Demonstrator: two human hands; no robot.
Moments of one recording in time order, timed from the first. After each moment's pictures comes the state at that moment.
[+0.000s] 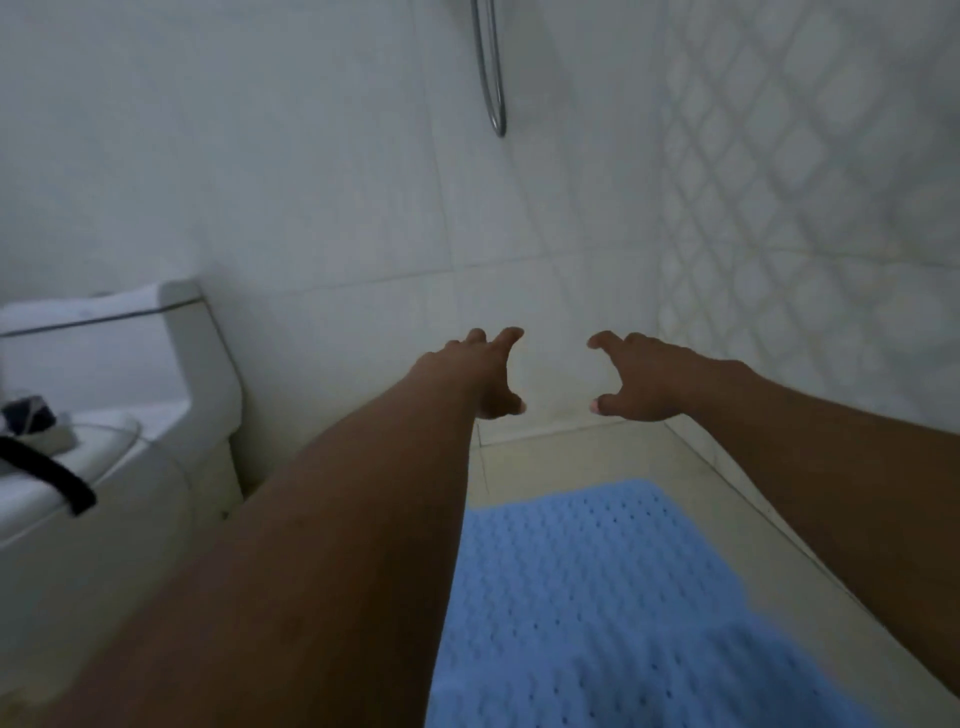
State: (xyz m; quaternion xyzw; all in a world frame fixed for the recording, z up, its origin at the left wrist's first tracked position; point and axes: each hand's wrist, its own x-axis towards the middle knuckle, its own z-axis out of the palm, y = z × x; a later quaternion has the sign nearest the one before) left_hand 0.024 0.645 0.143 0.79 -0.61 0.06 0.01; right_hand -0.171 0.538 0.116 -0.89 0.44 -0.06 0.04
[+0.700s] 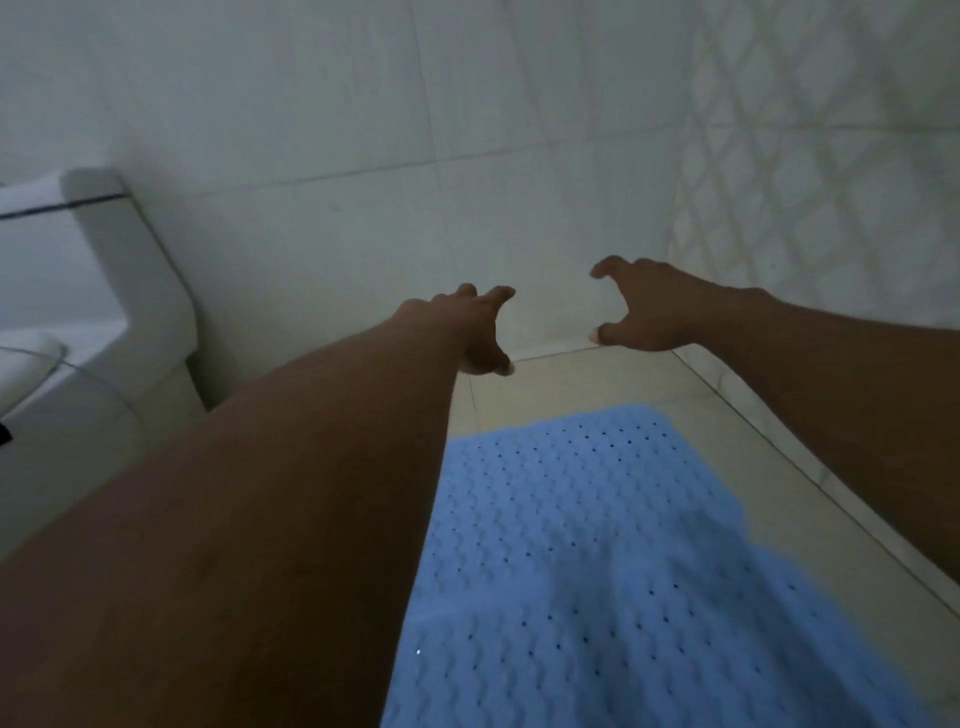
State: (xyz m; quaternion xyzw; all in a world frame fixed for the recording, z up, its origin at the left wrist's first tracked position) left_hand 0.075 0.583 0.069 0.79 -0.61 0.02 -0.06; right_hand -0.134 0.483 0.066 -0.89 0.45 -0.08 0.09
